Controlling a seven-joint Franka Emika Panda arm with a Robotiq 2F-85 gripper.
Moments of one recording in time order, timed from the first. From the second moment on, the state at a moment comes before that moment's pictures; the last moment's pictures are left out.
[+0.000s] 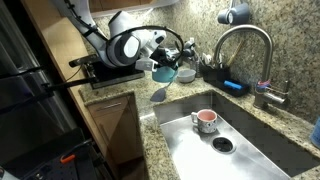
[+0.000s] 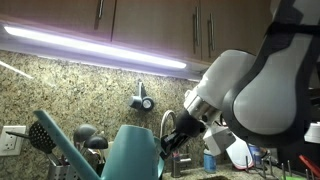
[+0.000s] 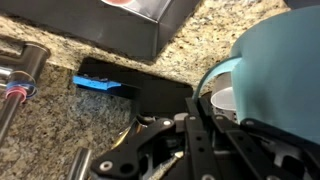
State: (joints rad) arm 0.63 0.49 -0.46 -2.28 0.14 3.46 0.10
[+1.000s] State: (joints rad) arm 0.60 0.52 -0.44 -2.27 0.16 3.45 0.10
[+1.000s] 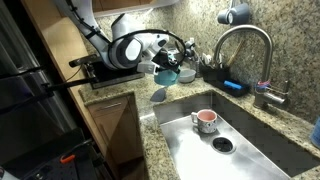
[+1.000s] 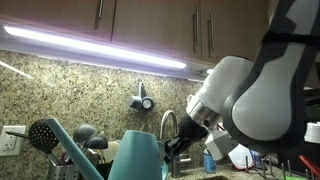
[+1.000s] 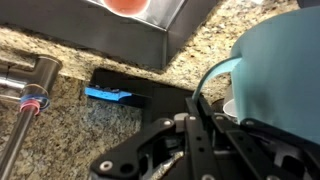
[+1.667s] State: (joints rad) arm 0.61 0.59 -0.58 -2.27 0.25 3.45 0.10
